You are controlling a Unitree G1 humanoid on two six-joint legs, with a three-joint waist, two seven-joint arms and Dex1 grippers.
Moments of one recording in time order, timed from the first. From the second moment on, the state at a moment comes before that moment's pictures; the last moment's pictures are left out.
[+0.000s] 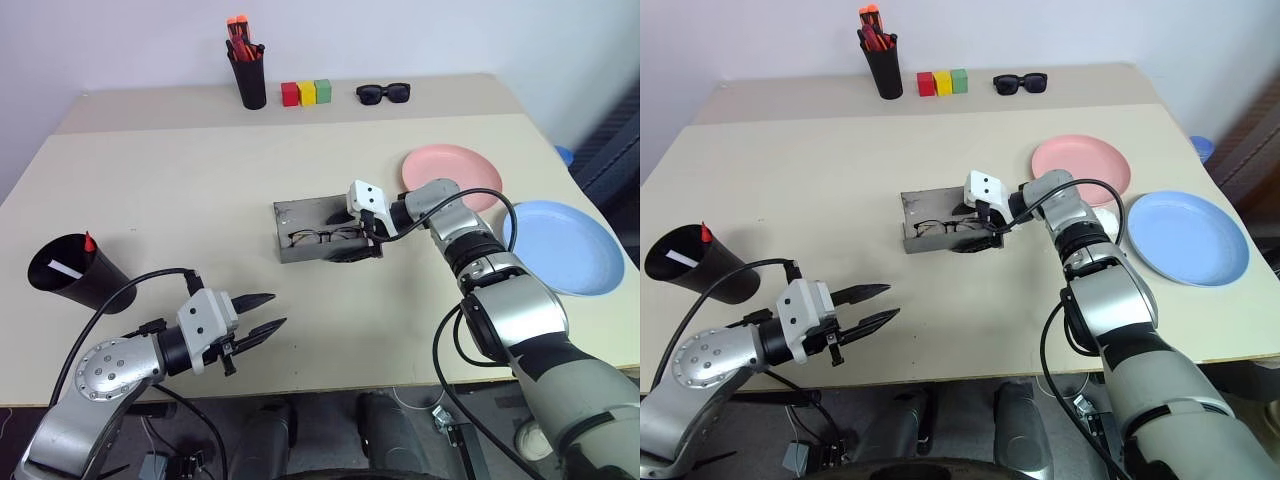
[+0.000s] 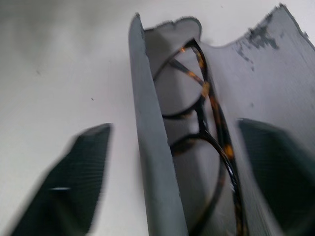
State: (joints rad) left arm 0.22 0.70 0.06 -0.66 -0.36 0.27 -0.78; right arm -1.15 -0.31 0.23 1.20 -0.09 -0.23 1.35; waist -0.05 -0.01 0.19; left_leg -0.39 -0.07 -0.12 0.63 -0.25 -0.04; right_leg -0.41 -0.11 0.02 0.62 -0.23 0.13
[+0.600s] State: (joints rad) left arm -0.29 0.64 0.12 -0.34 -0.52 0.51 -0.67; right arm -0.88 -0.54 0.01 0.59 0.12 0.12 1.30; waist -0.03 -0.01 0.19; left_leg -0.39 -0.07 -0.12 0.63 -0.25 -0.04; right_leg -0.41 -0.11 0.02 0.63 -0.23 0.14
